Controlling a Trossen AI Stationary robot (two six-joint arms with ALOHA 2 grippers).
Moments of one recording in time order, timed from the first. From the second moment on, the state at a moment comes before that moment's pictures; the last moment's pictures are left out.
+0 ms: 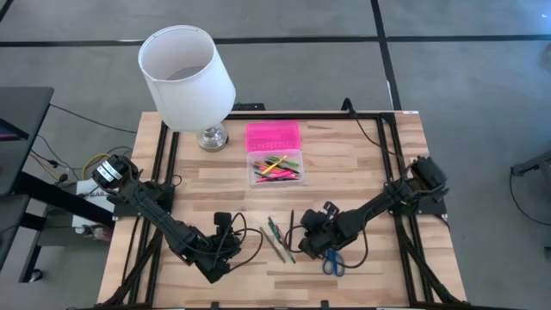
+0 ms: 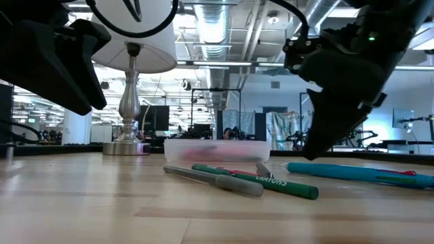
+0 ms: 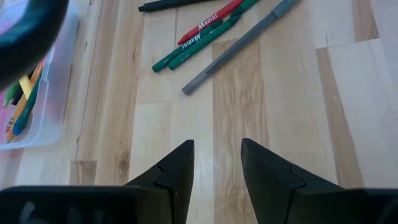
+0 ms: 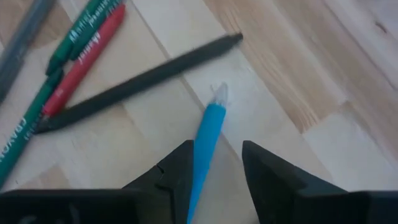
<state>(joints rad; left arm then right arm) -0.73 1.67 0.96 -0.49 -0.64 -0.51 0.50 1.85 1.08 -0.57 0.44 0.98</state>
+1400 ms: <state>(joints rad) -0.73 1.67 0.97 -0.49 -0.66 -0.49 0.52 1.93 1.09 -0.57 0.31 1.06</state>
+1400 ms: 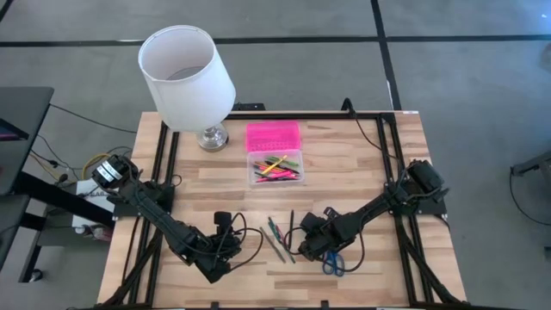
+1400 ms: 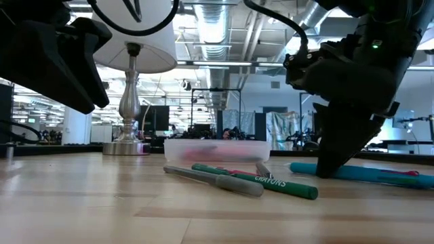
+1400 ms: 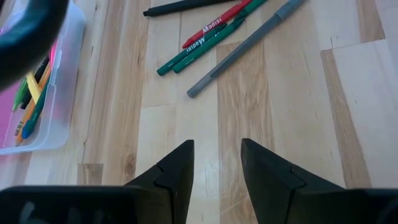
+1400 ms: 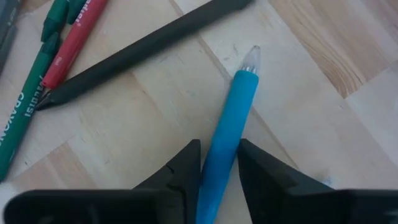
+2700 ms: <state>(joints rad) -0.73 1.67 0.97 -0.49 -0.66 -0.49 0.44 1.92 1.19 -0.67 0.36 0.67</state>
